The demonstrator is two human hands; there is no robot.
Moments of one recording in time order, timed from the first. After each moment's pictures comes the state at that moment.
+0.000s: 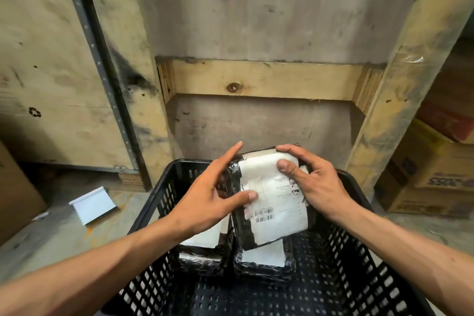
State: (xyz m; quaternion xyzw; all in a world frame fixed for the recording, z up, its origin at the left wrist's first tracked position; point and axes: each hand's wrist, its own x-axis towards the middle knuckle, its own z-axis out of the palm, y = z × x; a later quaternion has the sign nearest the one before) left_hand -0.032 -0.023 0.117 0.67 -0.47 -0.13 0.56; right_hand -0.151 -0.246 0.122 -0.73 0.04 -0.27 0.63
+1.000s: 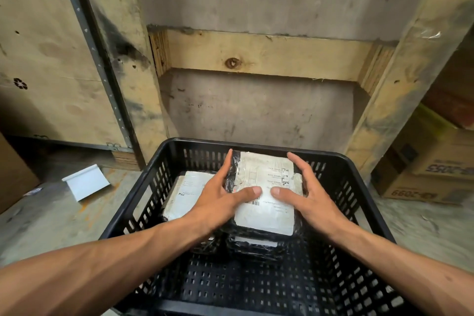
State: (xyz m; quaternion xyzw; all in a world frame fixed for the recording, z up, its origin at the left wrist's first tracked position) left_hand -0.056 -0.049 0.062 0.61 -0.24 -0.34 0.68; right_hand -0.184 -0.236 0.066 -0.70 0.12 -0.14 0.69
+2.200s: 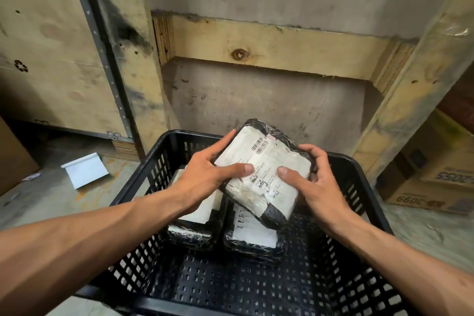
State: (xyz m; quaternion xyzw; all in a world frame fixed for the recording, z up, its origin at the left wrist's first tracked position) left_hand -0.016 -0.051 0.079 0.60 -0.27 -0.29 0.69; right_hand -0.165 -0.249 0.069 -0.66 0.10 -0.23 0.71
